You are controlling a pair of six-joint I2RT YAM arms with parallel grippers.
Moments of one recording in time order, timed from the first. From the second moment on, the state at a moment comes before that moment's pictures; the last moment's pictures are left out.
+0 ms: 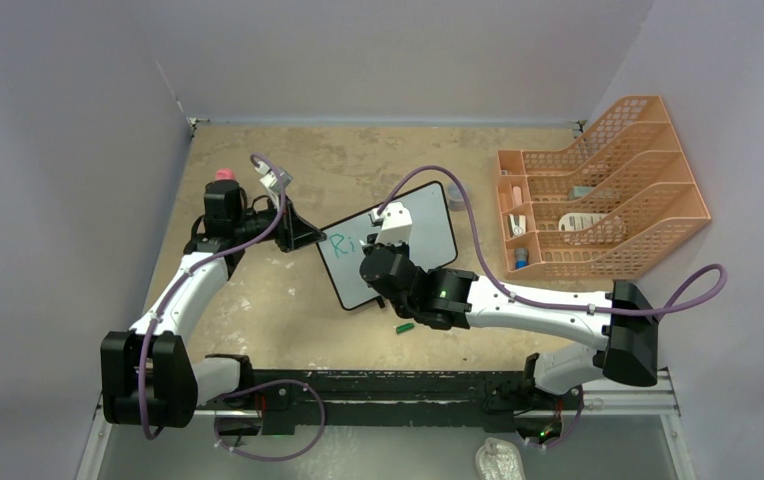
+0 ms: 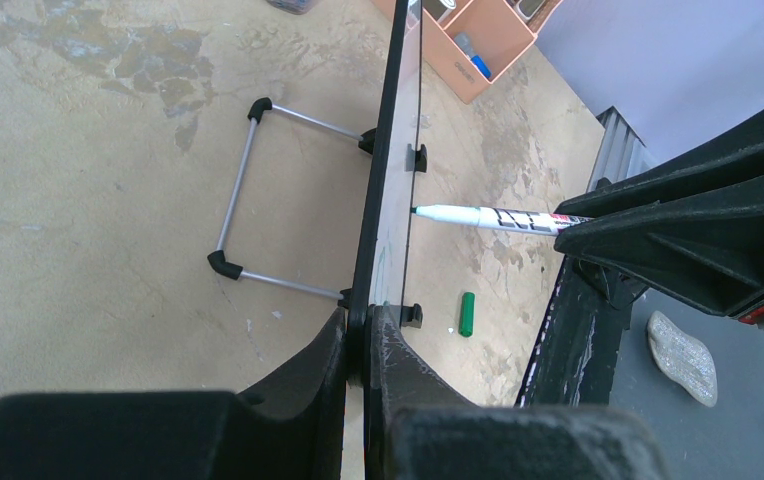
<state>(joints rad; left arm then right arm) -0.05 1.20 0.75 -0.06 1.03 -0.11 1.24 1.41 1.10 -0.28 0.76 0.60</state>
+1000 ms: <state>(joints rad) -0.05 1.20 0.75 -0.06 1.04 -0.11 1.23 1.44 1.10 -0.25 0.79 0.60</state>
